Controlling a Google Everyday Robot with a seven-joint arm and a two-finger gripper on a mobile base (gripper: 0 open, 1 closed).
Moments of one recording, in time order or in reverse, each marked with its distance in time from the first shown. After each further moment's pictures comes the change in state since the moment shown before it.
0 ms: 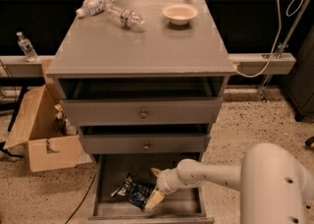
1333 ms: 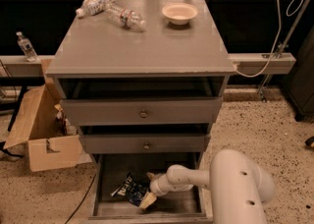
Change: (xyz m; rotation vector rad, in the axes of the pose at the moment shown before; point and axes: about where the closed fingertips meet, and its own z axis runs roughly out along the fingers) arm 0.048 -0.029 0.103 0.019 0.029 0.047
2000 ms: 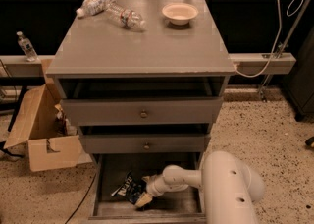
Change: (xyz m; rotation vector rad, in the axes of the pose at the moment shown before) arm 0.003 0.004 0.028 -0.044 -0.002 0.015
